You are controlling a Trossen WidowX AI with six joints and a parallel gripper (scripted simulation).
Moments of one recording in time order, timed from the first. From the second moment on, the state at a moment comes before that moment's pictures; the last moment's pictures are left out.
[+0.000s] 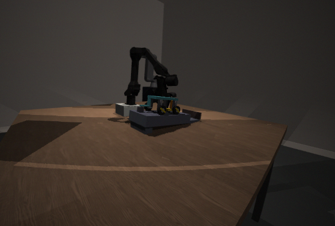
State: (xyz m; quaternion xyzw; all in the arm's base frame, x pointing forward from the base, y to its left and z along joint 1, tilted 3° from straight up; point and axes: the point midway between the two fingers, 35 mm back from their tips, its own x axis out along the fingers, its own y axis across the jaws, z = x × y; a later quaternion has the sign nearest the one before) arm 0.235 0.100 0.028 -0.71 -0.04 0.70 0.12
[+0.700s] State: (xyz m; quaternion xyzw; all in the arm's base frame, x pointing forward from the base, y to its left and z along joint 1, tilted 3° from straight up) arm 0.237 0.089 0.024 -0.71 -0.04 0.70 0.12
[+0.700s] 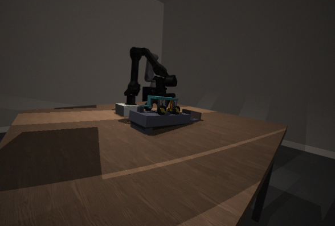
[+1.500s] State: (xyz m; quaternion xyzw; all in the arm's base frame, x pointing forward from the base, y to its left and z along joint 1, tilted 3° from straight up) arm 0.238 0.079 0.018 -0.71 -0.04 0.70 0.12
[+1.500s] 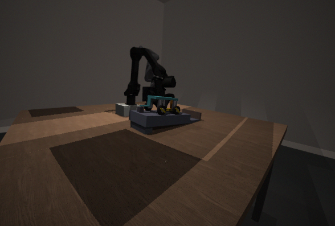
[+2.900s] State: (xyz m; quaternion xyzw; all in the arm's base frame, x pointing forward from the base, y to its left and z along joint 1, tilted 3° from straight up) arm 0.233 0.071 0.016 -0.70 -0.04 0.70 0.12
